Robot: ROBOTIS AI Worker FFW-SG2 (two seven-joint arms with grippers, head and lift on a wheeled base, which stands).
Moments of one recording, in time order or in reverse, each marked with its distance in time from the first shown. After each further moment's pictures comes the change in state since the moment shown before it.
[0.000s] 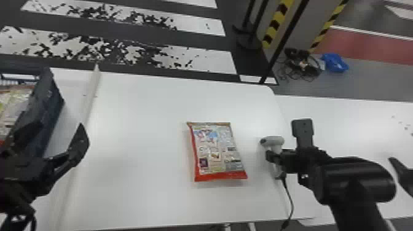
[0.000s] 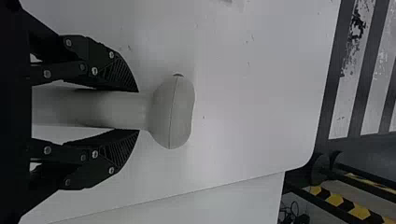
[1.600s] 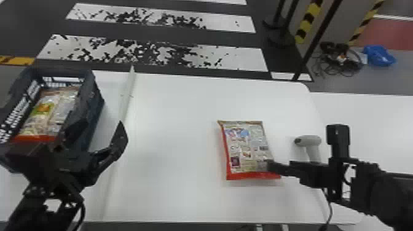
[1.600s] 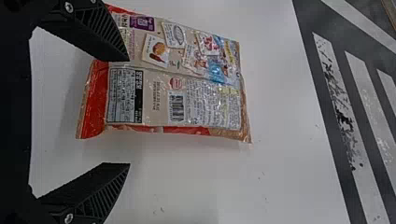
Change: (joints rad) left arm -0.012 -0.005 0.000 0.017 0.000 0.000 -0.001; right arm 0.119 0.023 -0.067 -0.215 -0.320 0.181 0.252
